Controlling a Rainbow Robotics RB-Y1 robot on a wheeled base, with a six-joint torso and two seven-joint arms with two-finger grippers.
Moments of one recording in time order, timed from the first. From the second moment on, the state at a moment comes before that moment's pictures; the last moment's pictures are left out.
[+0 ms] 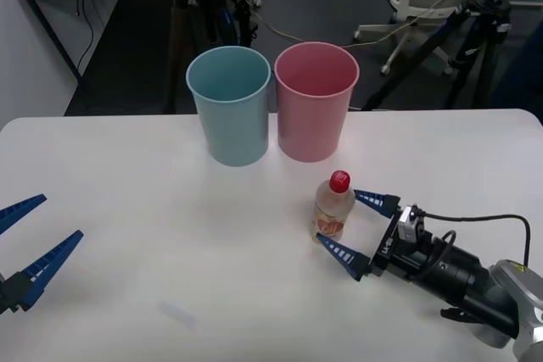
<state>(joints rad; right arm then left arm) -0.18 -0.37 0.13 -0.98 0.85 -1.12 0.62 0.35 0.40 0.52 -1.66 -0.96 -1.22 0.00</state>
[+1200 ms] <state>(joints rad) -0.23 -0.33 0.14 -0.98 0.85 -1.03 0.62 0.35 0.40 0.52 -1.66 -0.96 -1.22 0.00</state>
